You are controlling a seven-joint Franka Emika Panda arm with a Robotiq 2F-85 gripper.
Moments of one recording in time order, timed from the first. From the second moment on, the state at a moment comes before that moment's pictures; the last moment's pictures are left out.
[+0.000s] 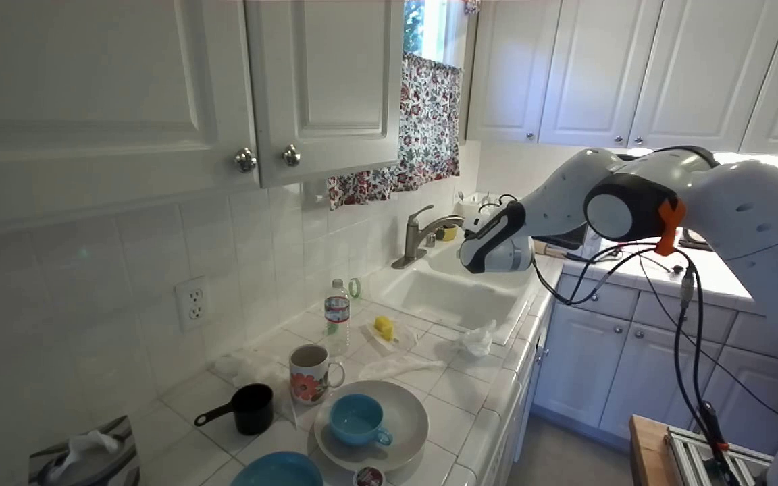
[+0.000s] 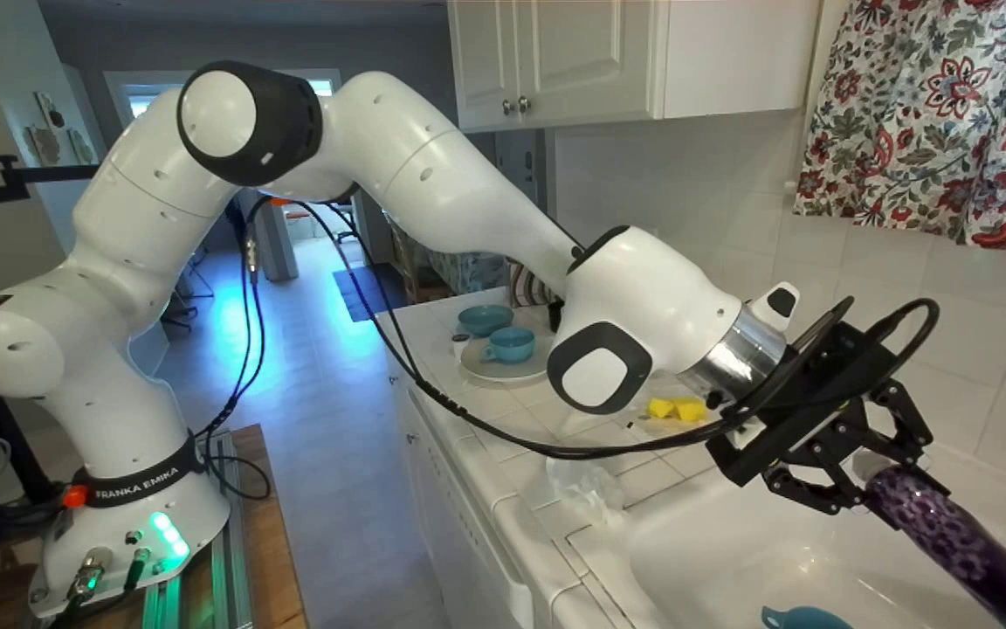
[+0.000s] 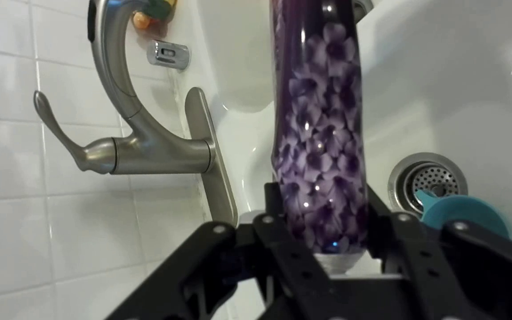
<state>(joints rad) -0.39 0.78 -0.40 -1.65 0.43 3.29 -1.85</state>
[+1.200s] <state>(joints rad) -0.92 0.74 0.30 -1.53 0.72 3.13 -1.61</state>
